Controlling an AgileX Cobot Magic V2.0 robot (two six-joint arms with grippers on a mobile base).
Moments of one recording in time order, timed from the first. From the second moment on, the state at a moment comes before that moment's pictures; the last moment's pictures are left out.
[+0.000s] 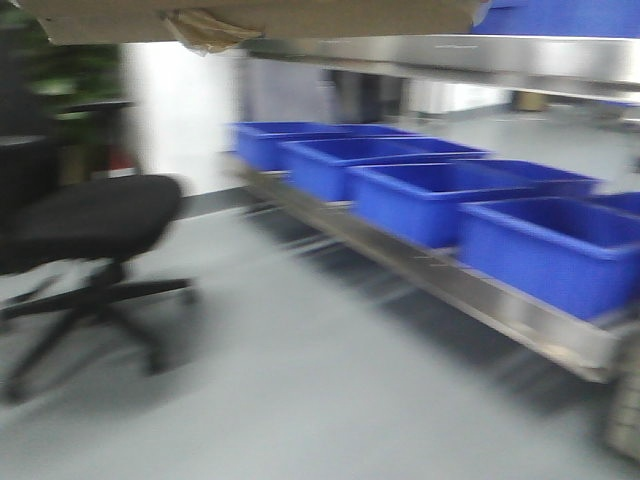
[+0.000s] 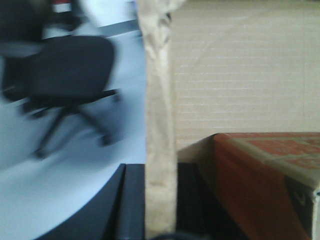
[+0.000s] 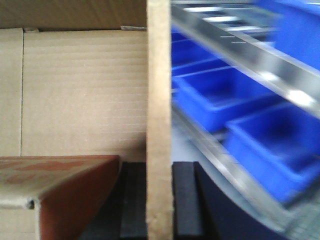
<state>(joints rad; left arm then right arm) -0.46 1.44 -1.84 0.59 1.06 -0.61 0.54 1.52 -1.86 -0.62 0.93 0.65</state>
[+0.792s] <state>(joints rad) -0.46 1.44 -1.84 0.59 1.06 -0.61 0.54 1.52 -1.86 -0.62 0.93 0.65</state>
